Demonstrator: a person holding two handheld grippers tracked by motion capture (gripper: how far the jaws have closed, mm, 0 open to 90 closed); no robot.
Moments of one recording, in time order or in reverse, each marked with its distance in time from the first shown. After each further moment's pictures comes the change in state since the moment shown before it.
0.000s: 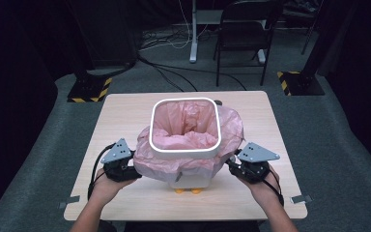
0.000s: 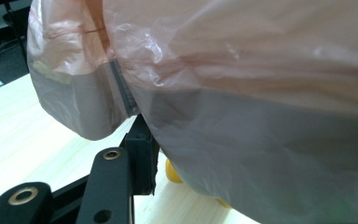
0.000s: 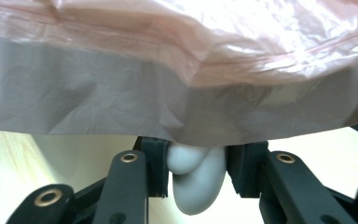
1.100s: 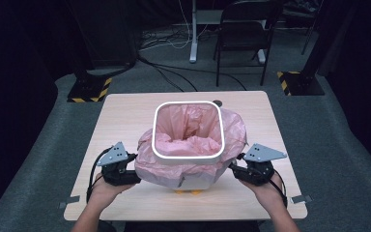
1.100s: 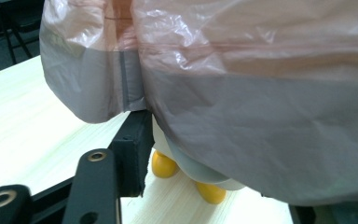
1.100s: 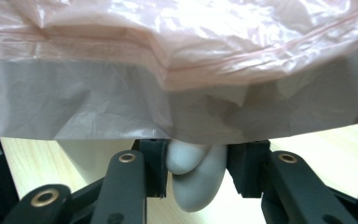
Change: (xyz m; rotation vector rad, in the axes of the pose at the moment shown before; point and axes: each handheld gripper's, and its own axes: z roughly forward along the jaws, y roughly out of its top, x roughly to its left) left arm -0.003 -0.007 -0.005 -0.009 -0.034 -0.050; right arm -0.009 -0.011 -0.006 0.005 0.109 0.088
